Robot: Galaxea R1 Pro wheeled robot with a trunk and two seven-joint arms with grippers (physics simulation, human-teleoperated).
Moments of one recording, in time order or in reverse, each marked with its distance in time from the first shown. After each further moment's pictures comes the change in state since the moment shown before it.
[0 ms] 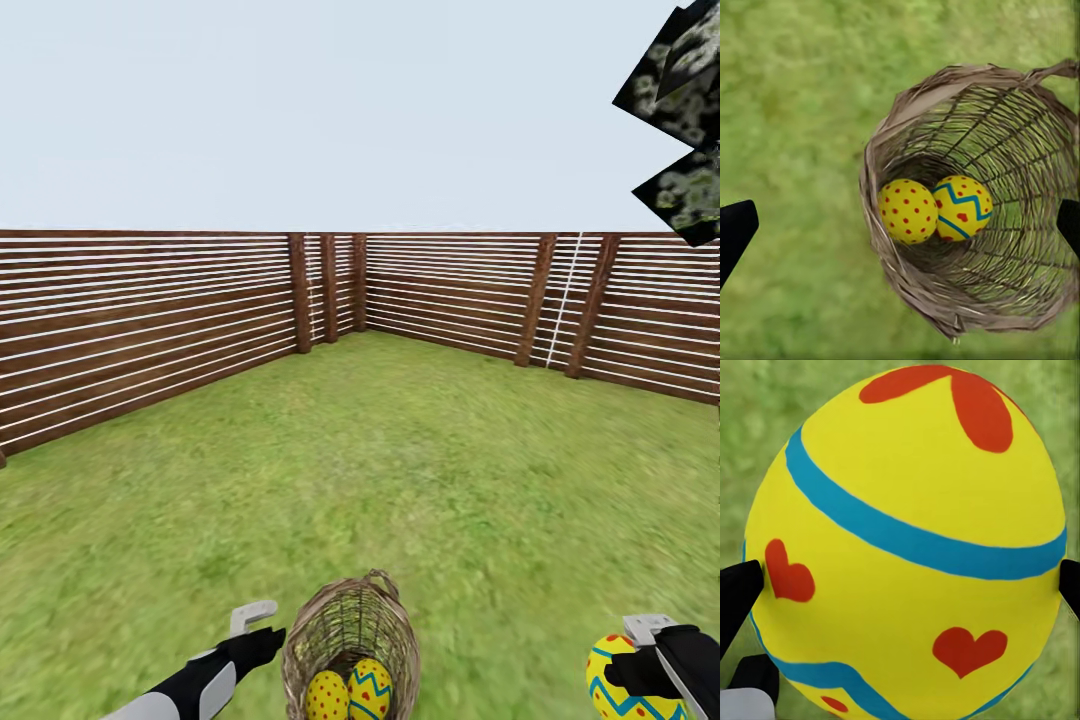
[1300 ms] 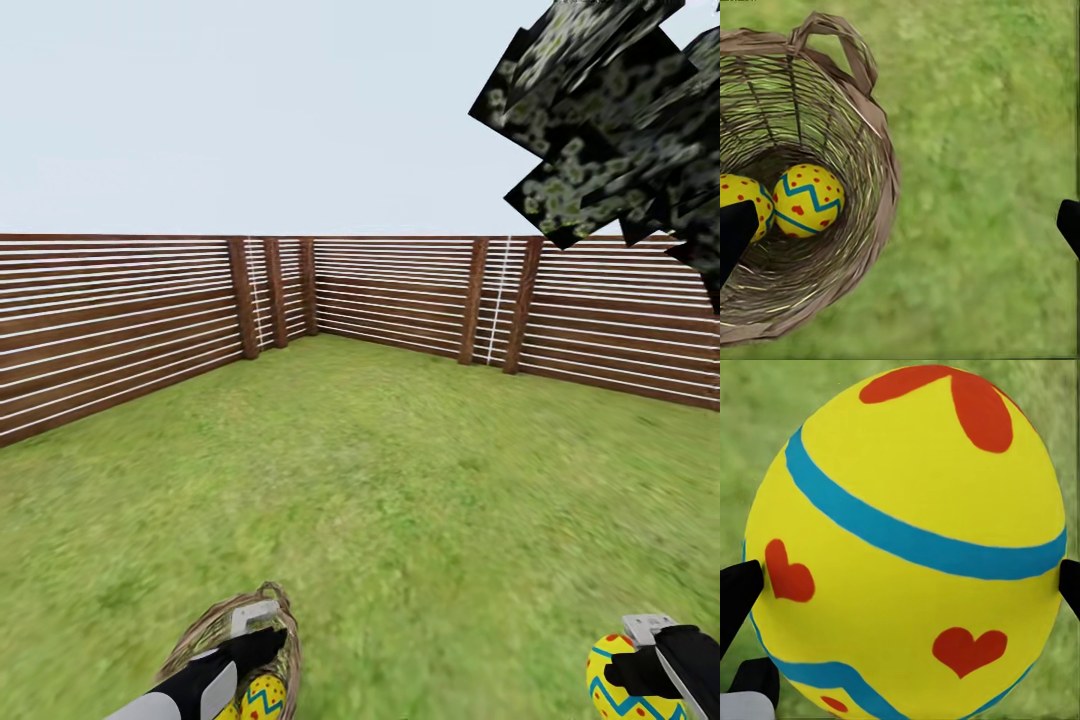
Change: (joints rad) left arm 0.000 -0.004 -0.001 0.000 -0.002 0.000 0.001; right arm 0.000 0.000 0.000 0.000 0.000 -0.002 0.000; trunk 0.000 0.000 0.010
